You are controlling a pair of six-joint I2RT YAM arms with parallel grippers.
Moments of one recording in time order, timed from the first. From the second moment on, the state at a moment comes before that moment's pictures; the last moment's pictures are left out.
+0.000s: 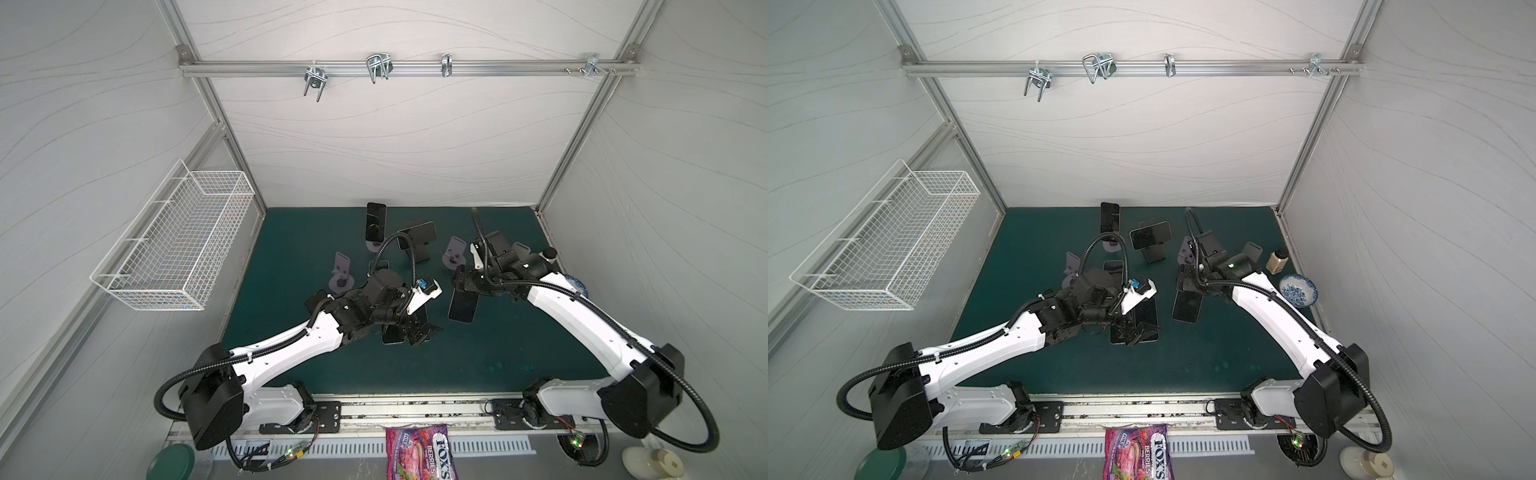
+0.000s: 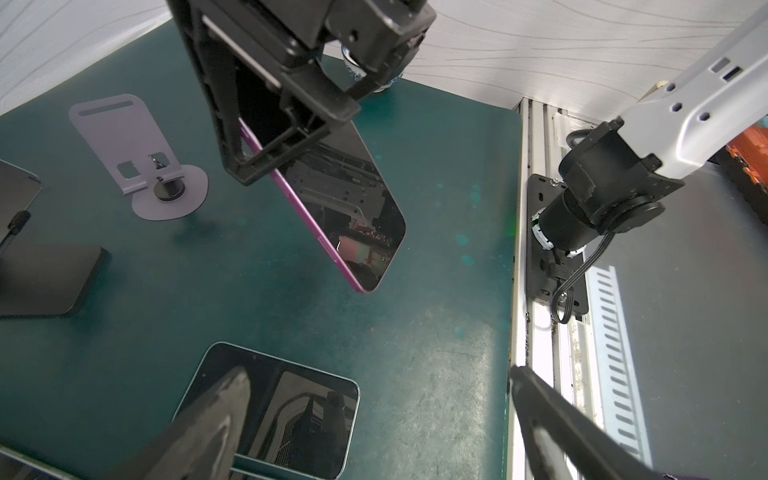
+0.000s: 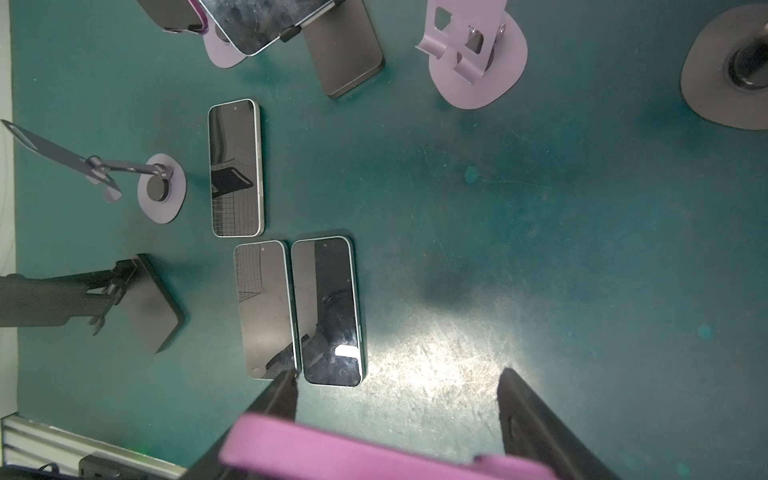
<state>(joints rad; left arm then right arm) -0.86 1.25 0.86 -0.19 0.39 0.11 0.57 1.30 1.18 -0.89 -0.04 0.56</state>
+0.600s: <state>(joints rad) -0.88 1.25 0.86 -0.19 0.37 0.13 0.57 1.31 1.15 -0.90 -0.08 0.57</state>
